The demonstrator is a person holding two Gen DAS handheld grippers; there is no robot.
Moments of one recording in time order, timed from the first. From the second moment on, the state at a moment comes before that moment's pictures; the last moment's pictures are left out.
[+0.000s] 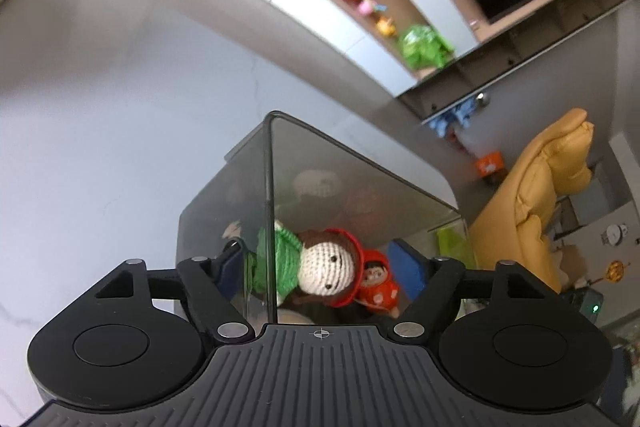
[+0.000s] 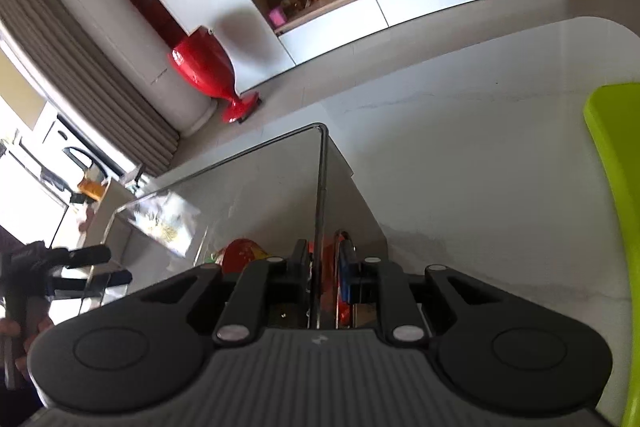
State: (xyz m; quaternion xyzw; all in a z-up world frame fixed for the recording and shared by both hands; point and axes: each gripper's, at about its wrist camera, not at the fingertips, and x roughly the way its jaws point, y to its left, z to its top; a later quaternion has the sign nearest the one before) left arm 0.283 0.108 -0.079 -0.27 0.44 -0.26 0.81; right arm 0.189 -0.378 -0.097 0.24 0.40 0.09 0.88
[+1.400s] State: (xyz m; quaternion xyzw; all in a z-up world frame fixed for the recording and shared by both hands) left arm 0.162 -0.266 -0.057 -0.10 0.56 -0.52 0.64; right arm -0.153 -0.611 -0.212 0.61 0.16 -0.22 0.75
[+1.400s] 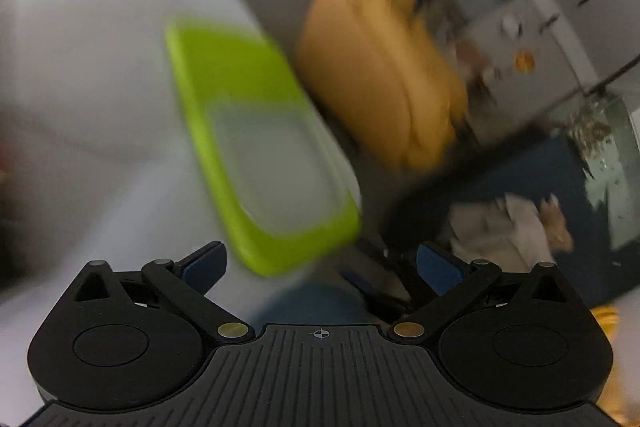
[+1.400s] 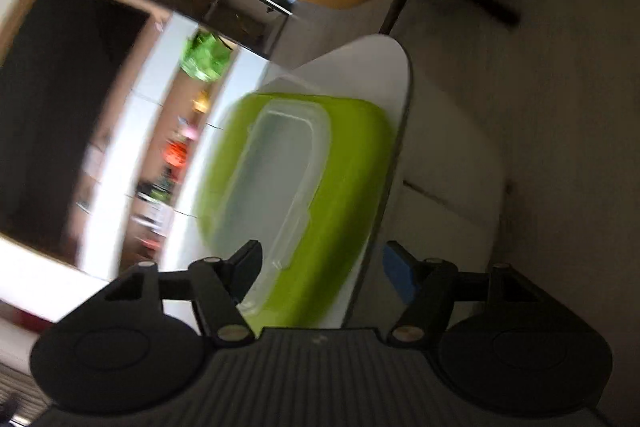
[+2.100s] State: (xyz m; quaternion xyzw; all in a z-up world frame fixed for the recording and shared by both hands) left arm 0.178 -0.400 -0.161 -0.01 0.64 -0.52 0.56; right arm -0.172 -0.666 -0.254 0.63 0.10 -0.15 0.76
